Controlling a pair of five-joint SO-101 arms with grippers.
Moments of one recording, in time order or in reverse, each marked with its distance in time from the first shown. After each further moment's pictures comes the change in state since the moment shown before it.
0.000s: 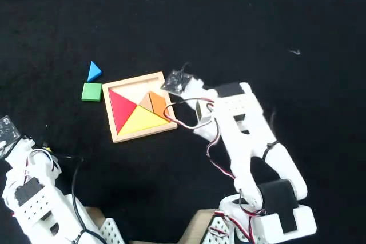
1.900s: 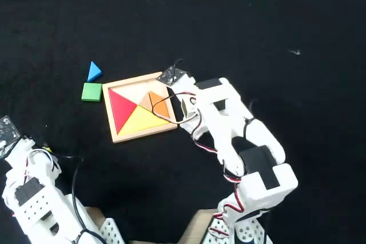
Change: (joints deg) left arm 0.0 0.0 0.0 0.0 0.0; right arm -4.1 20.0 -7.6 -6.3 -14.9
